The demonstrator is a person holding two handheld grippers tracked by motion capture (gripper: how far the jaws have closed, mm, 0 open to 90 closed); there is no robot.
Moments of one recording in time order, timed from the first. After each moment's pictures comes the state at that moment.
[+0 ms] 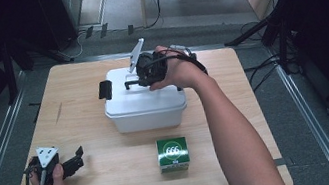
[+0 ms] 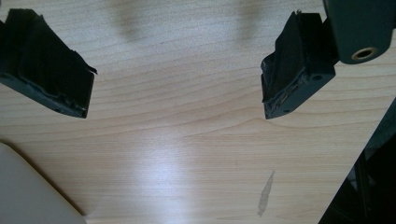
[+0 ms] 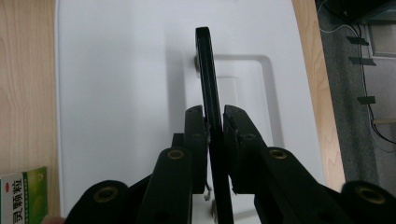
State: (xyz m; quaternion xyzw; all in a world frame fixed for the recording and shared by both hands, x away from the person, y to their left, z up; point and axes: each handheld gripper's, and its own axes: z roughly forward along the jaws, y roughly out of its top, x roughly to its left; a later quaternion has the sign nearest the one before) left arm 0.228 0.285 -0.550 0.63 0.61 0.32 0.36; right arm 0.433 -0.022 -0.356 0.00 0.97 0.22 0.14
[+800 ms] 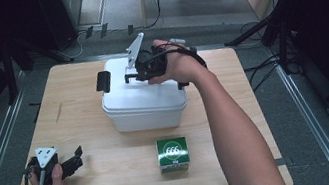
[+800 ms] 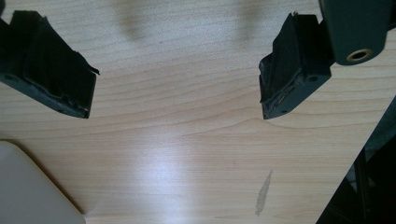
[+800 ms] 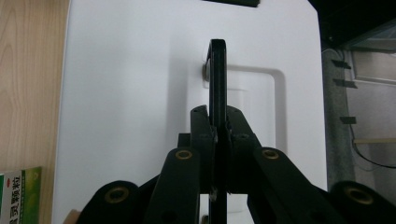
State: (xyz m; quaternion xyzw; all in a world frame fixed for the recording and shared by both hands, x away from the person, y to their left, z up) left arm 0.228 0.287 -0.549 0.62 0.62 0.32 0.37; right arm 0.431 -0.024 -0.333 -0.04 0.96 0.24 0.16
